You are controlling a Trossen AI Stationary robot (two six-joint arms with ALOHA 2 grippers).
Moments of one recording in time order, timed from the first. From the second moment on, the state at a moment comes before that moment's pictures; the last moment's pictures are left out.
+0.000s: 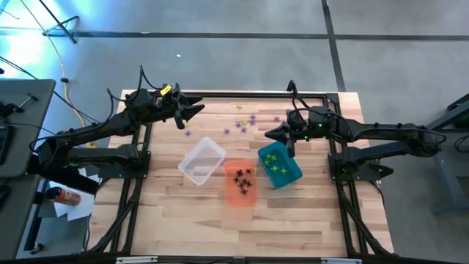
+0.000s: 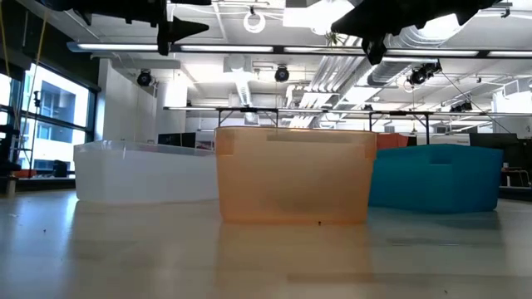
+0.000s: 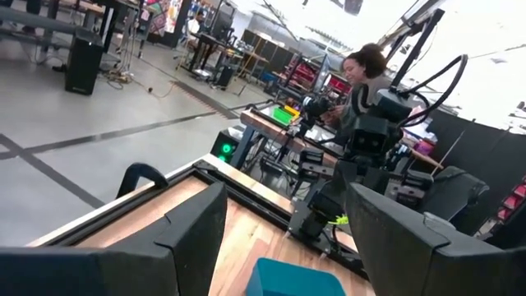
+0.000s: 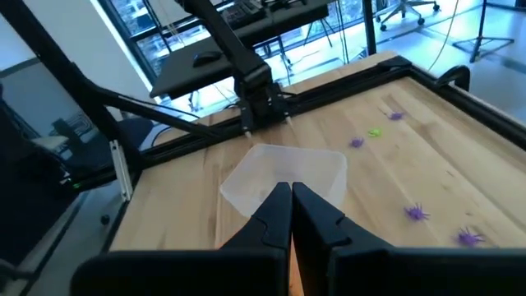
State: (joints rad) left arm 0.47 0.86 0.67 0.24 0.17 -0.44; right arm -0.18 0.99 0.72 0.03 -0.18 0.29
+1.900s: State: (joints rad) left arm 0.47 0.86 0.67 0.20 0.14 -0.35; right arm -0.06 1.49 0.90 -0.74 -0.16 0.31
